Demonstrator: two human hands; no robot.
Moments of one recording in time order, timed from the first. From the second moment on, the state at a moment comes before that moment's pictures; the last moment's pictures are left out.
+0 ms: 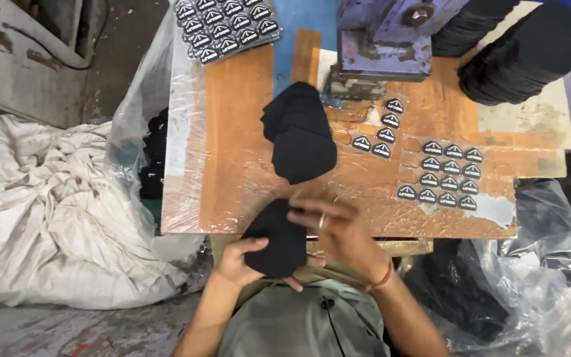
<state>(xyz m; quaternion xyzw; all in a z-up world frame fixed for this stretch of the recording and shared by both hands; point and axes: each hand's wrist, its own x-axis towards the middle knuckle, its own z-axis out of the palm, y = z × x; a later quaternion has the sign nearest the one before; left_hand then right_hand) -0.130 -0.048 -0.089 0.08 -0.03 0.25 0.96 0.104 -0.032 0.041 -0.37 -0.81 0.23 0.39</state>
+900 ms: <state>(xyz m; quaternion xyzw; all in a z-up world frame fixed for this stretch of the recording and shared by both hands) -0.109 -0.060 -0.107 0.09 0.08 0.28 0.95 0.090 -0.003 0.055 -0.51 -0.79 0.15 0.31</state>
